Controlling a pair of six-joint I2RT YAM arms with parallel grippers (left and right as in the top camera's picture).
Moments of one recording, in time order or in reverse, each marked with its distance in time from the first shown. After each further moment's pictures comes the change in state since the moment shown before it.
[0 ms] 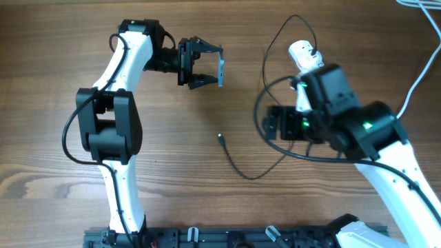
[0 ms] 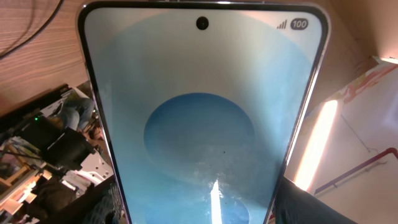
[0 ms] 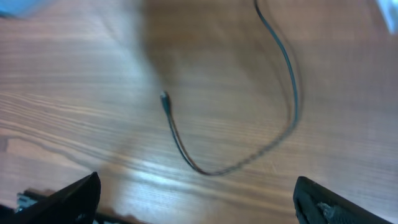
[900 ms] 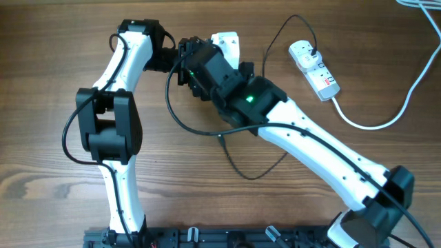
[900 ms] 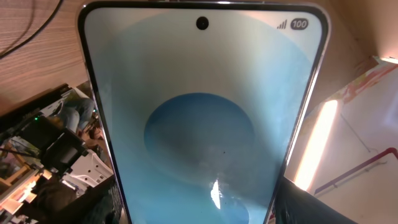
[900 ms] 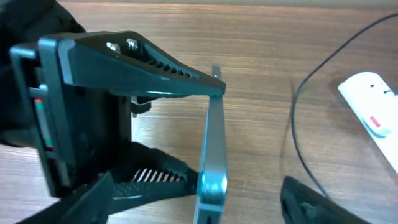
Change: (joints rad) left arm 0.000 0.000 0.000 0.001 0.000 0.000; right arm 0.324 0.460 0.281 0.409 0.547 0.095
